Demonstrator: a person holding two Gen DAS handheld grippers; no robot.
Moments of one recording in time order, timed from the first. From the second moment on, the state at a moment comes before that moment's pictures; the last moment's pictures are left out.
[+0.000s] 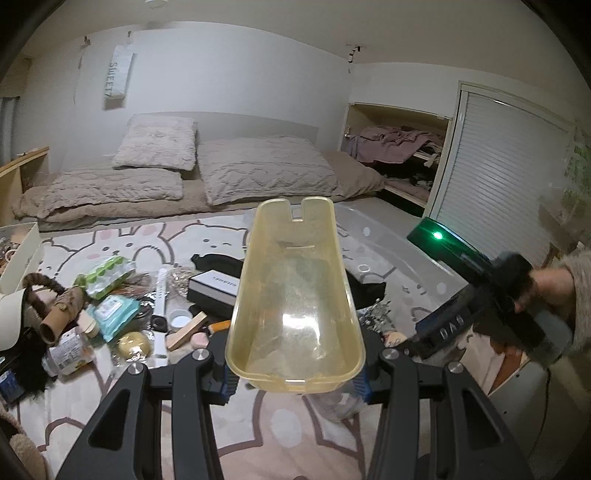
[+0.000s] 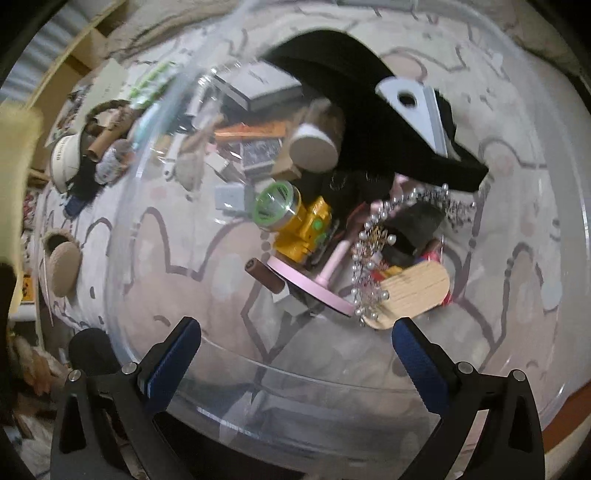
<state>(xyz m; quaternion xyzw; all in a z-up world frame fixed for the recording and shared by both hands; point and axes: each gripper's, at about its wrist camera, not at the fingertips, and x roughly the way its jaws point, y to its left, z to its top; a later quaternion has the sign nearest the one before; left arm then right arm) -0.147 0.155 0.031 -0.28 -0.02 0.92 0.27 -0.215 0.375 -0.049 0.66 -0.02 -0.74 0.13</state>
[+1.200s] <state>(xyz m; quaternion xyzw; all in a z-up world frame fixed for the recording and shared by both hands) -0.314 0.353 0.015 -0.54 -0.01 0.80 0.28 -0.185 0.458 -0.015 0.48 0.00 -0.86 0.17</state>
